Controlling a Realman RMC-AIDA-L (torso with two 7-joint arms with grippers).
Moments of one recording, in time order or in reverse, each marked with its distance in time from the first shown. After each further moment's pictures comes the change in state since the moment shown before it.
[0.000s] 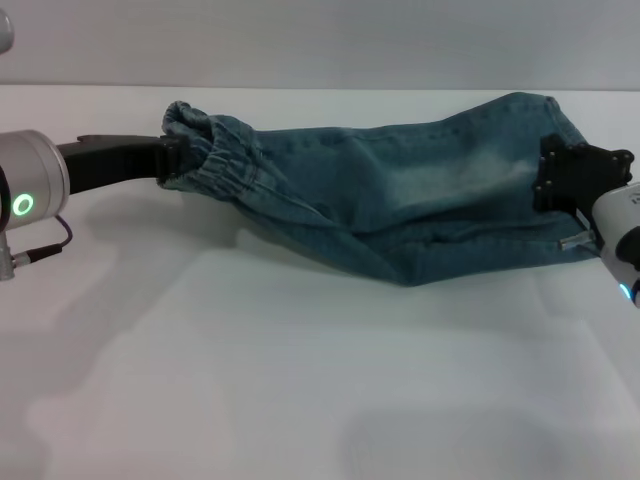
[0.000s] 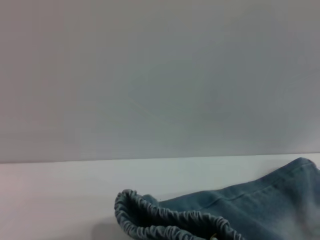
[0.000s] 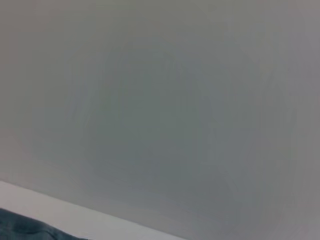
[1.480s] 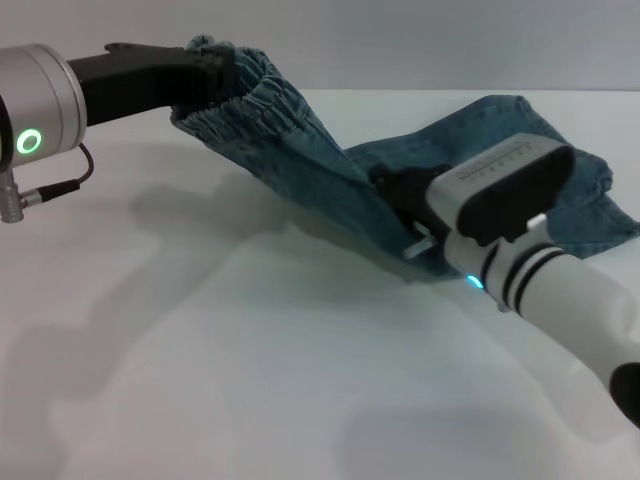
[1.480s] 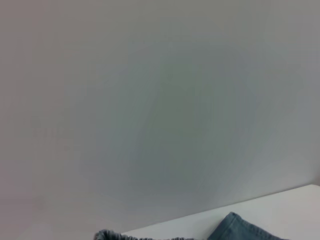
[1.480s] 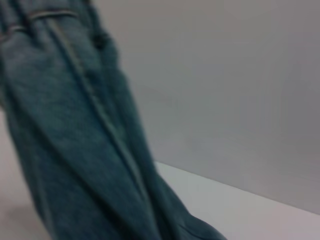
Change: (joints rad) left arm -0.007 0.002 0.025 -0.228 -0.017 -0.043 0.000; right arm 0.347 0.004 -0.371 -0.132 0.333 0.133 0.103
